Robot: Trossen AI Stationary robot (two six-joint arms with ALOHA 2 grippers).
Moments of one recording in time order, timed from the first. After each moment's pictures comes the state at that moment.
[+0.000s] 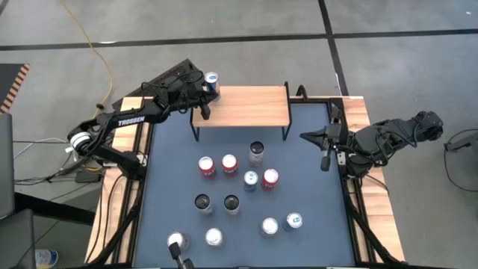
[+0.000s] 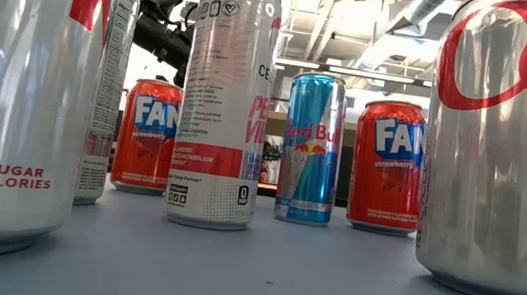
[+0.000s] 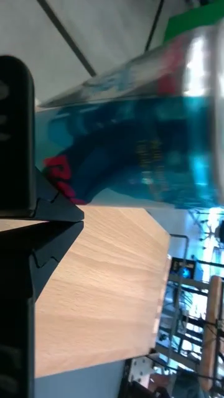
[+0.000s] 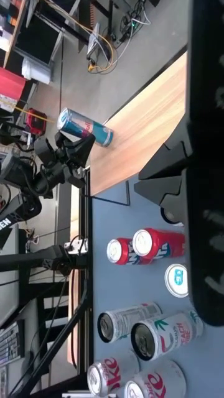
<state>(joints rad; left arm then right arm) 0.78 1.41 0.78 0.45 0.28 0.06 0.39 0.83 1.12 -0.64 0.70 0.08</state>
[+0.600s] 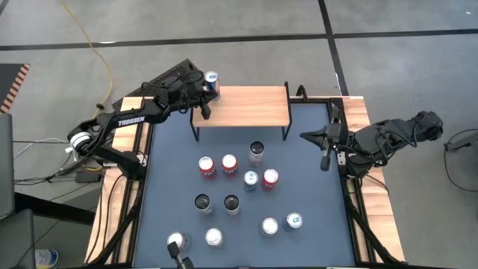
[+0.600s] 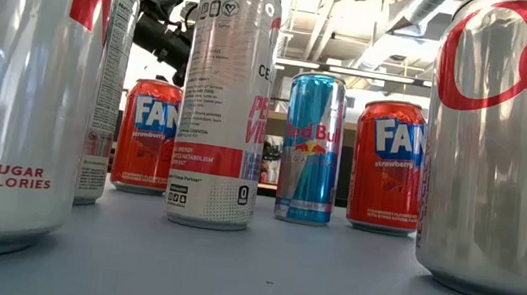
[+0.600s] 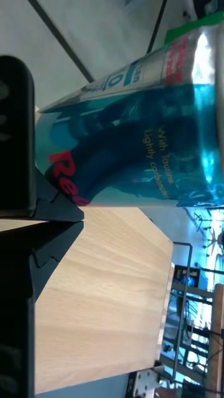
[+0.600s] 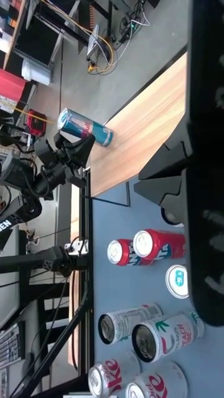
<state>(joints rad) 0.78 1.41 0.78 0.45 0.25 0.09 0.39 0.83 1.12 -0.63 0.71 0.08</state>
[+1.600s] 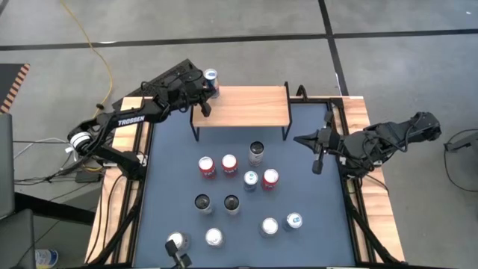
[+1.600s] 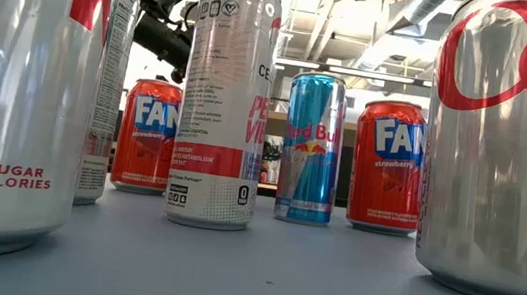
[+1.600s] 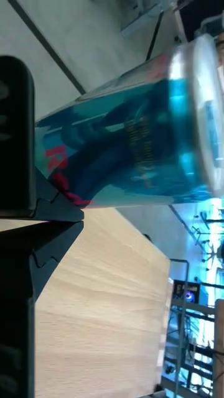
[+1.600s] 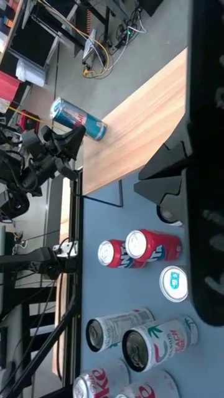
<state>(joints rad) 0.79 1.41 0.79 0.46 0.20 0.13 0.39 0.90 1.12 -0.62 0.71 0.08</state>
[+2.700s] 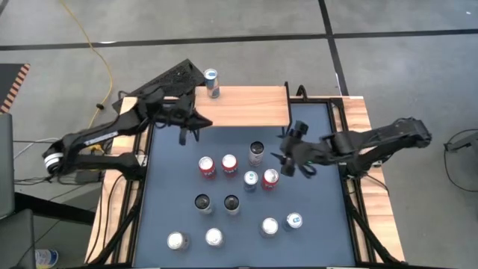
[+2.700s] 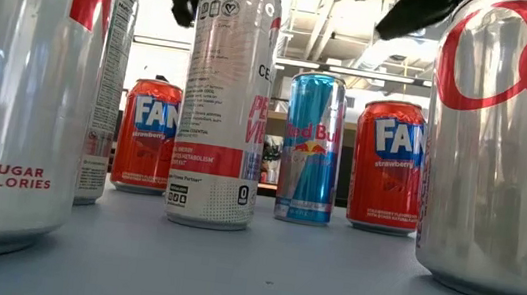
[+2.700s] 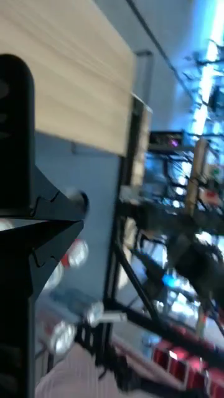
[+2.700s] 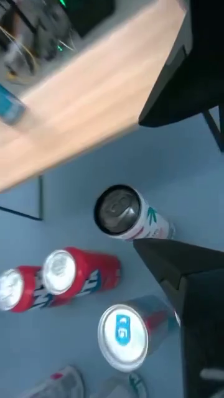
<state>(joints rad) 0.56 1.00 0.81 0.11 0.63 -0.09 0.20 1.24 1.12 -0.67 0.60 0.17</state>
